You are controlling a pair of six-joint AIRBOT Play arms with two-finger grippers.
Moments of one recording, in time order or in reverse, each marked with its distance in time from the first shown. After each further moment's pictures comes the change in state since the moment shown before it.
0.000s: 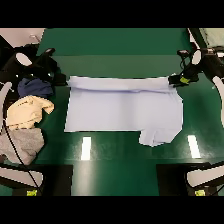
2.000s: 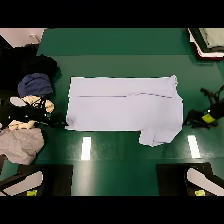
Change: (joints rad) left arm 0.124 0.401 -0.740 -0.168 -0.082 0.014; right arm -0.383 0.514 -0.707 0.330 0.226 -0.163
